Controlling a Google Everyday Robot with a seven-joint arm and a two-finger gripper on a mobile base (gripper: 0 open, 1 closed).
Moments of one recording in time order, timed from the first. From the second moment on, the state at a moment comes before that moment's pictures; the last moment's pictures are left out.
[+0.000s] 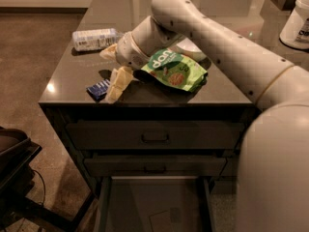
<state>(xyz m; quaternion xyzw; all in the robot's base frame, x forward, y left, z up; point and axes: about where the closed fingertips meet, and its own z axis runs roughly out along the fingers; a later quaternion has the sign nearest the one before) 0.617 0.128 0.855 -0.72 0.54 0.29 0.32</state>
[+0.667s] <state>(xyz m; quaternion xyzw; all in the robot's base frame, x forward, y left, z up) 0.615 0.130 0.844 -0.71 0.56 0.32 0.28</state>
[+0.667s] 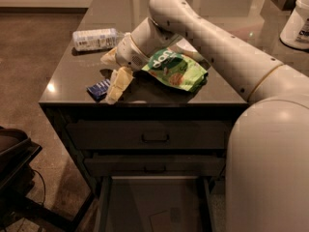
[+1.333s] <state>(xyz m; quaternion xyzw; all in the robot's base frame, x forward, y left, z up) 0.616 0.129 0.831 -0.70 0.58 0.27 0.32</state>
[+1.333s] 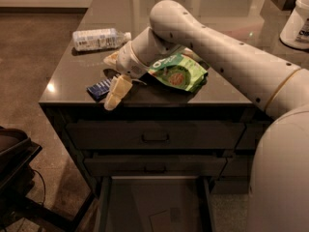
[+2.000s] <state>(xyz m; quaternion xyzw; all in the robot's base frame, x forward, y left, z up) 0.616 0.129 0.831 -0.70 0.58 0.27 0.32</state>
